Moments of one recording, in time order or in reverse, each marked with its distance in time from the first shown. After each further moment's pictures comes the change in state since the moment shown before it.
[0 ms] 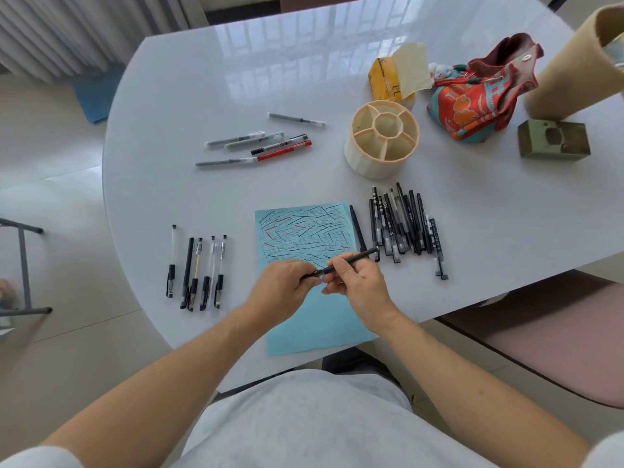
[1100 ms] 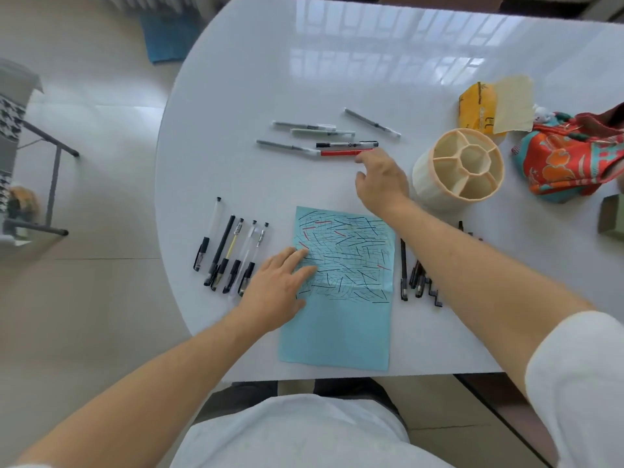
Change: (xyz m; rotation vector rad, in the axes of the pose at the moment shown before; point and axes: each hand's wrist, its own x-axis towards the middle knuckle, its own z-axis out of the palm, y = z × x) left_hand -0.026 -0.078 0.017 0.372 -0.052 -0.174; right_hand 0.206 -0.106 0.075 -1.401 -0.022 -0.565
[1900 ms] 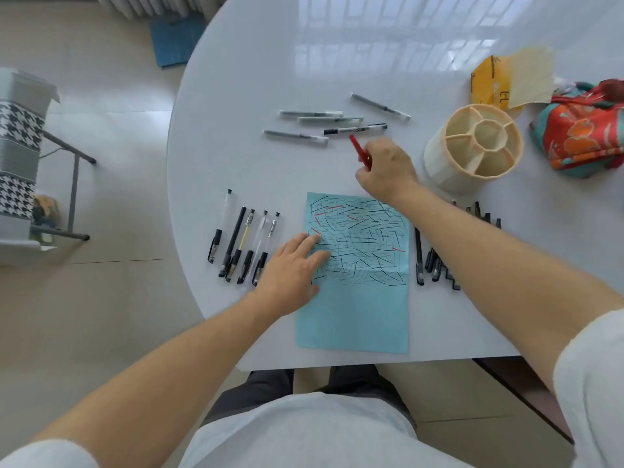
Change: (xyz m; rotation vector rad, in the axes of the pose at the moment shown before) left_hand 0.005 0.000 -0.006 -0.016 -0.025 0.007; right_hand -0.007 -0.005 0.005 0.052 -0.024 -0.006
